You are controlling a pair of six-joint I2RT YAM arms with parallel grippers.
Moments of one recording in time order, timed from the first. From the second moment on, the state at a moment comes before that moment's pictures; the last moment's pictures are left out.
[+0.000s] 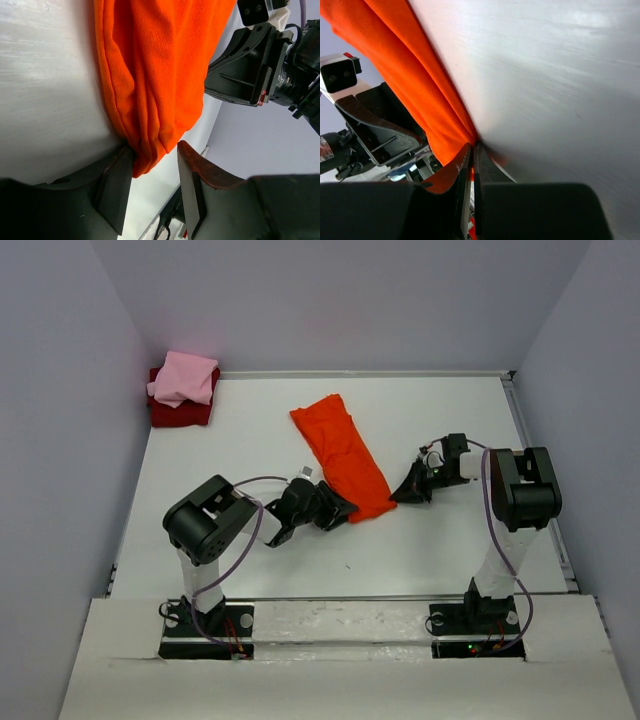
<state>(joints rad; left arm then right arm) -0.74 1.83 0.57 0.76 0.21 -1.41 0.03 1.95 1.00 -0.31 -0.91 0.47</state>
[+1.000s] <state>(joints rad) -0.74 1.88 0.63 0.73 0.34 -1.32 0.03 1.92 1.00 -0.42 -0.86 0.45</state>
